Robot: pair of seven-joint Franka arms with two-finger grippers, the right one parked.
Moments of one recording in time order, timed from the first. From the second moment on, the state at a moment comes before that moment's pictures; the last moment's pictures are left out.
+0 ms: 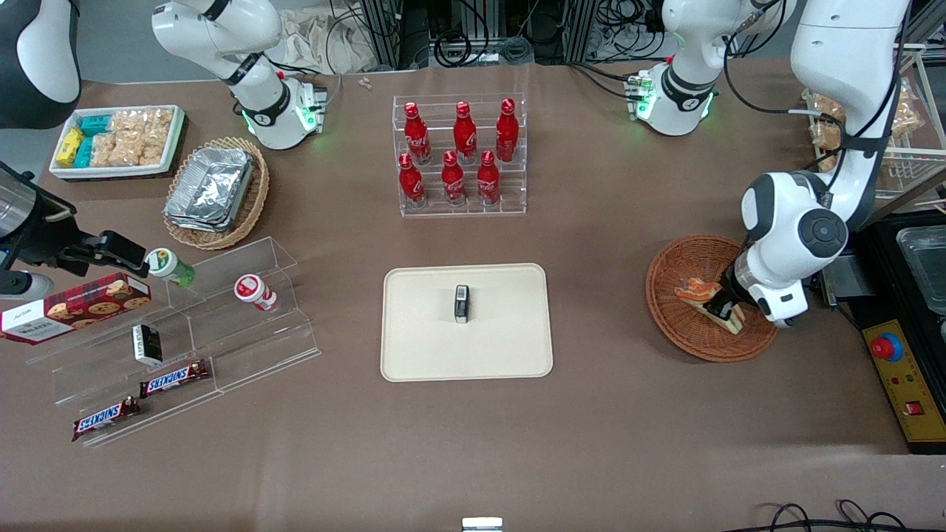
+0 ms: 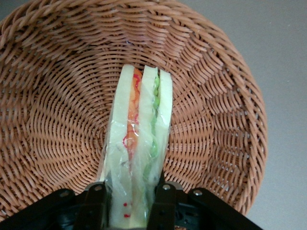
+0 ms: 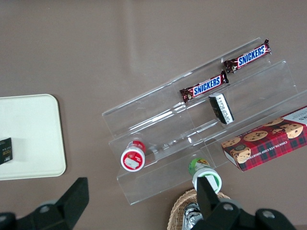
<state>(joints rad) 0.02 0.29 -0.06 -2.20 0.02 2.49 -1.13</state>
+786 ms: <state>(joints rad) 0.01 0.21 -0.20 -1.63 0.13 1.70 -0.92</state>
